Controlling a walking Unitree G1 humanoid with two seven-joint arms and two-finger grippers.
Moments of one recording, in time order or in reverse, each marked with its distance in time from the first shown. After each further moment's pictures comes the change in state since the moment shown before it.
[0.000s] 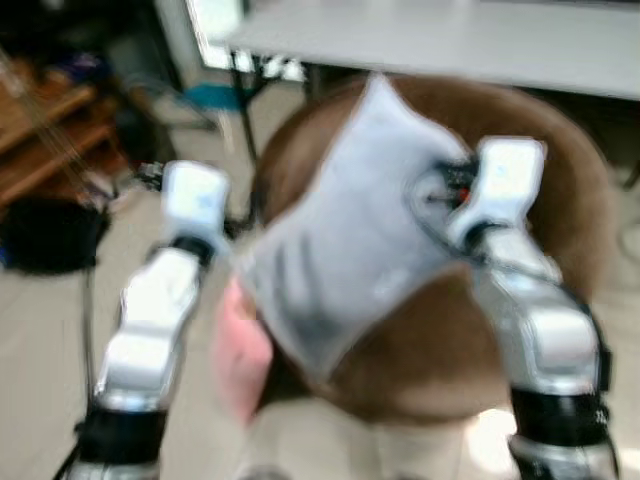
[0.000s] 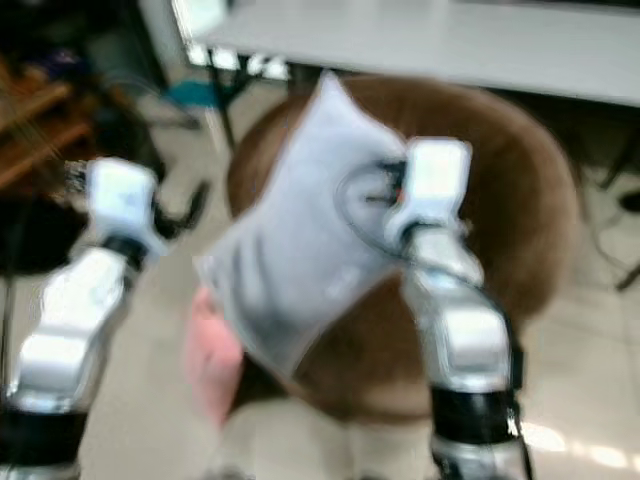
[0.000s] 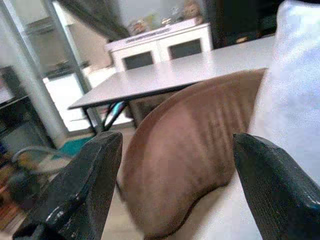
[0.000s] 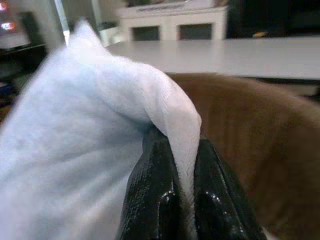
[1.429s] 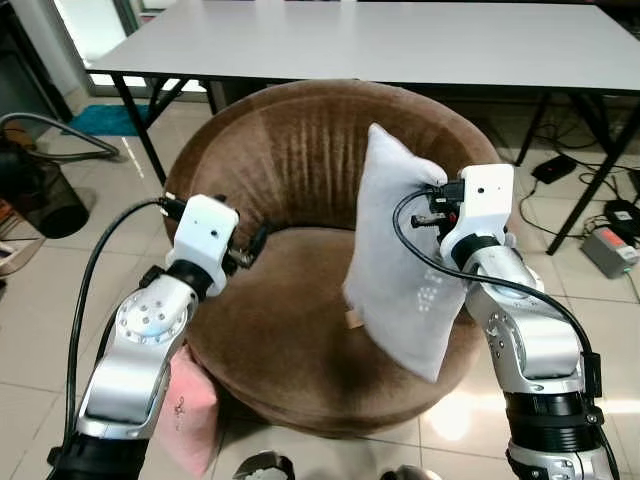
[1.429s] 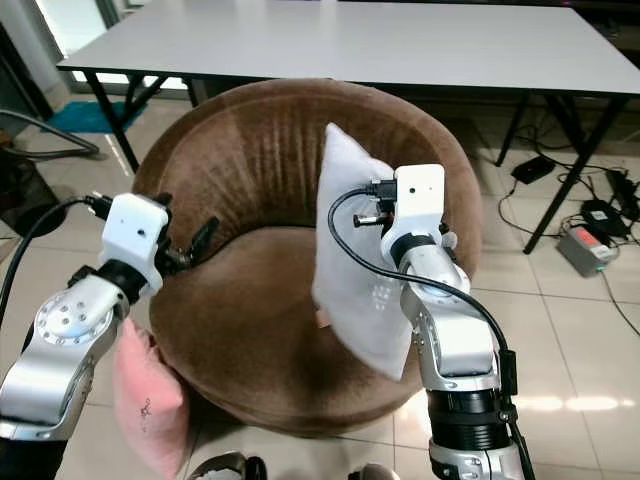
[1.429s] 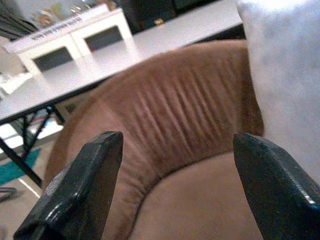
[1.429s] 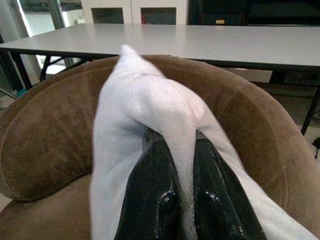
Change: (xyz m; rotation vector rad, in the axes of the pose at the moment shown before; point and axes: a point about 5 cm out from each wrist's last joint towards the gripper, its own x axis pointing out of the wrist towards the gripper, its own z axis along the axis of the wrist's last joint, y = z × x) left arm -0.027 -0.002 -0.023 0.083 0.142 -0.125; right arm 0.002 0.010 -0.025 -0.046 0.069 0.125
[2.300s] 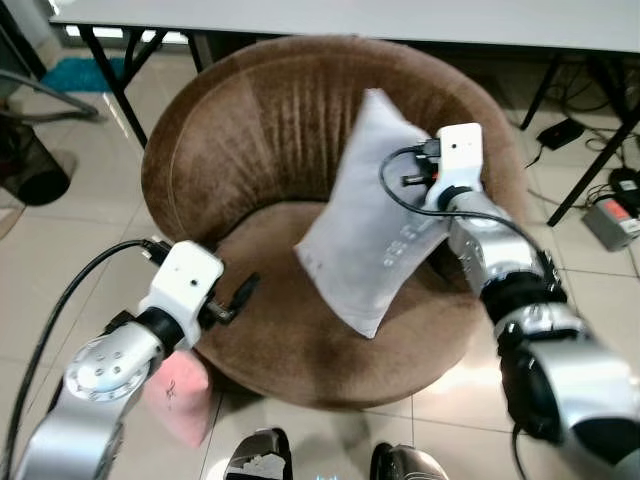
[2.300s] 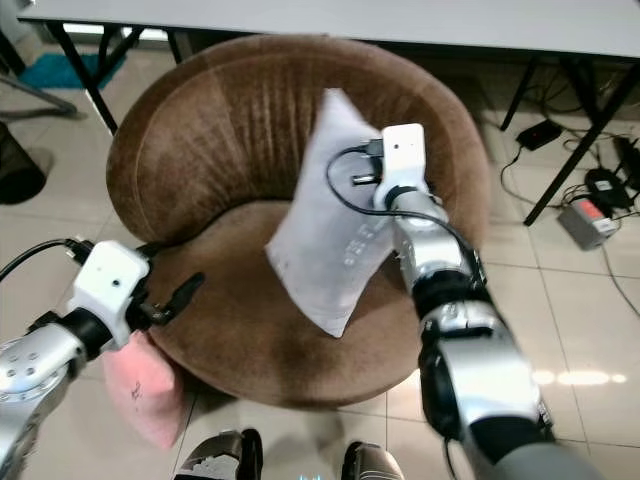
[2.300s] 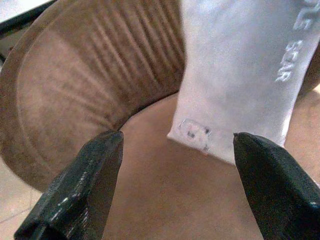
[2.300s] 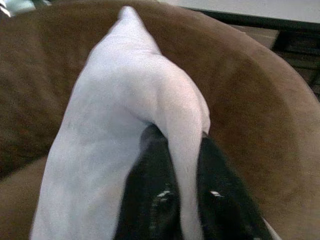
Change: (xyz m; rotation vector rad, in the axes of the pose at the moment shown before) left arm -0.054 -0.002 -0.009 0.034 0.149 -0.122; right arm 0.088 -0.024 -0.006 -0.118 0.067 -0.059
